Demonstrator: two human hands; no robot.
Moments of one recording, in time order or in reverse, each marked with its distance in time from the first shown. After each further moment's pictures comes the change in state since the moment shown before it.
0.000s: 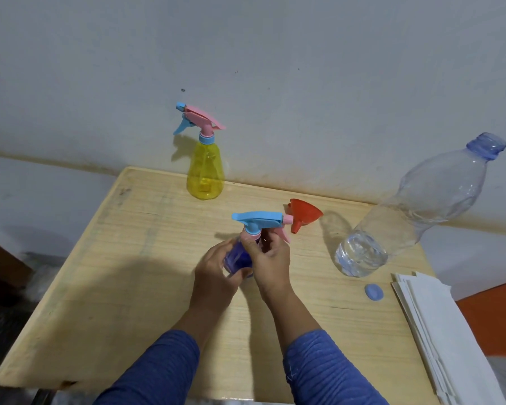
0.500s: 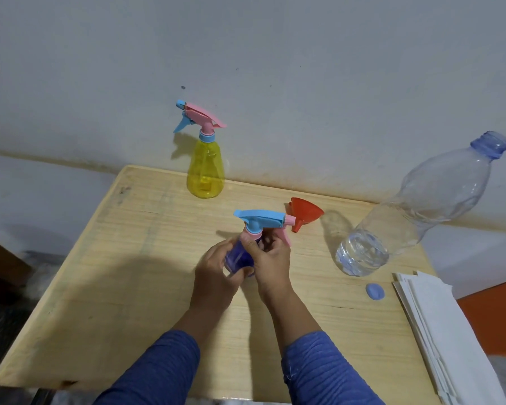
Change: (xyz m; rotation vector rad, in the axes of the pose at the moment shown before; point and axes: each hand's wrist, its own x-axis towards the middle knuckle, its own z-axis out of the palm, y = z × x) left_hand 0.000 0.001 0.001 -0.003 0.014 0.025; right_hand -0.001 -0.001 0.002 0.141 -0.034 0.054
